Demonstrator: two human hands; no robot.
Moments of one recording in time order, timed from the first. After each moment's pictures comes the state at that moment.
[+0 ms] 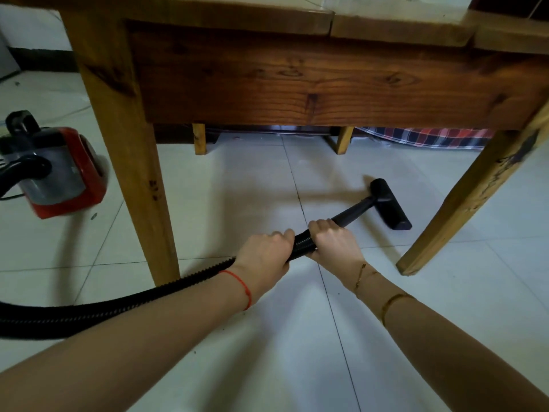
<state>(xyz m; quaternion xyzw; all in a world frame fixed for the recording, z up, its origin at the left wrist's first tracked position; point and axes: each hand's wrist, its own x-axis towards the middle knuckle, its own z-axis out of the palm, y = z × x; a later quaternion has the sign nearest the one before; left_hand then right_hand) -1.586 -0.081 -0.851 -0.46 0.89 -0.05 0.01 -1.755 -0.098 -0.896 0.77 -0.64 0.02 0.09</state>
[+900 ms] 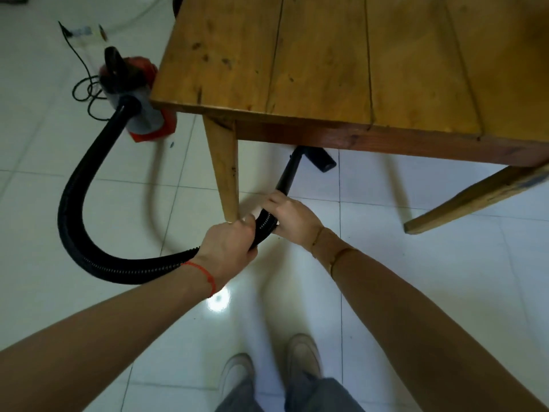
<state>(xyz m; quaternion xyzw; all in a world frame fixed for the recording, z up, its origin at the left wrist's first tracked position) -1.471 0.004 -0.689 -0.60 0.78 0.10 0.12 -1.621 -0.061 -0.751 0.87 -0.43 0.05 -0.22</state>
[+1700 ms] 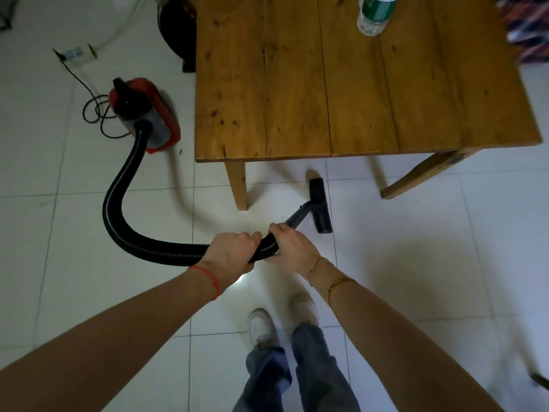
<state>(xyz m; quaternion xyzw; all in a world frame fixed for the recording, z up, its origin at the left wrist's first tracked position) -1.442 0.035 -0.518 -0.45 0.84 0.12 0.26 -1.595 0.043 -0.611 0.74 -0.56 0.03 -0.37</state>
